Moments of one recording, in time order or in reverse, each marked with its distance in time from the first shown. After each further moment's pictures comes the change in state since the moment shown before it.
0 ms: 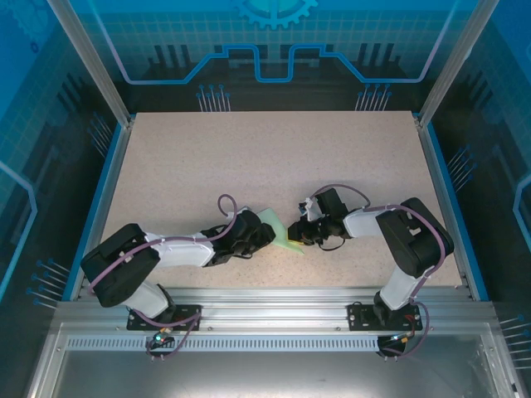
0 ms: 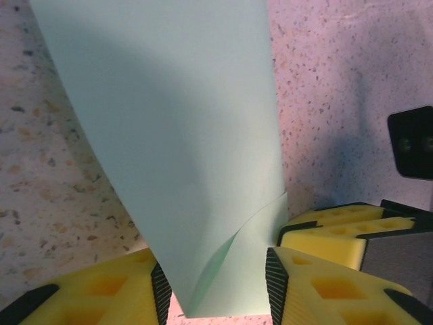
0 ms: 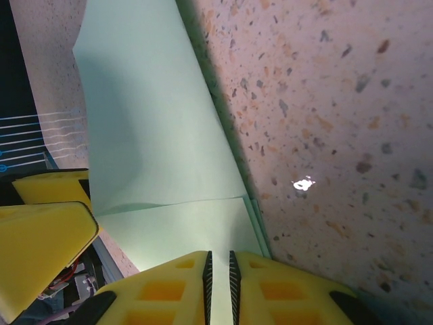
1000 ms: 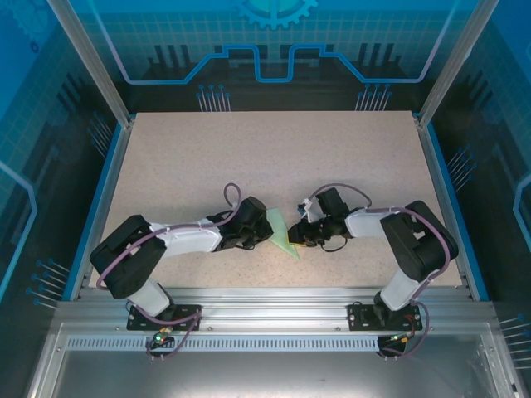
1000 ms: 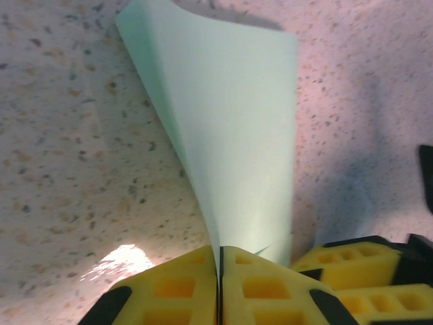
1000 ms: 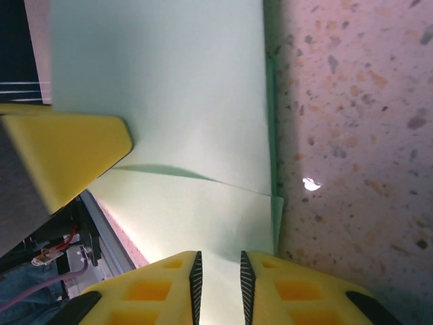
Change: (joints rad) left arm 0.064 0.075 0.173 -0.226 0.085 0.081; right arm -0.002 -0.058 0.005 -0.096 -0.037 -0.123
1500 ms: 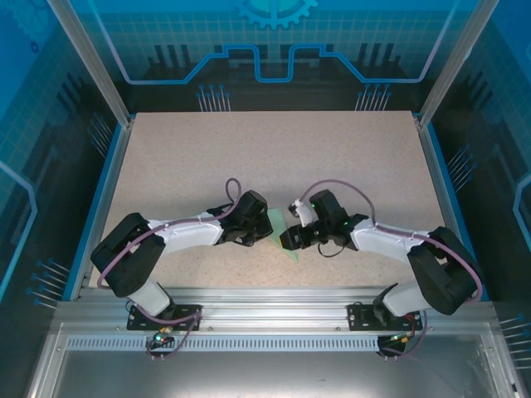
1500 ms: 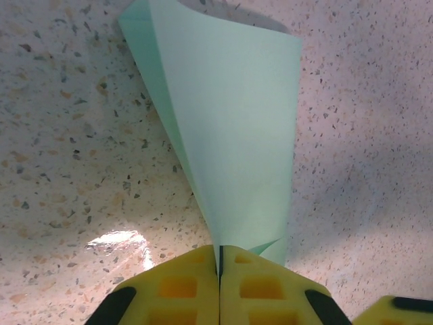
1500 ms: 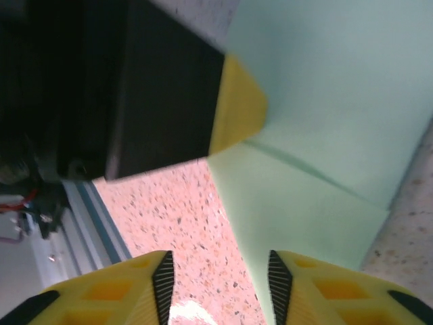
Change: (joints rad) left arm 0.027 0.013 0.073 -0.107 0.063 0.032; right arm 0.176 -0.231 -0.047 -0.023 0.211 -0.192
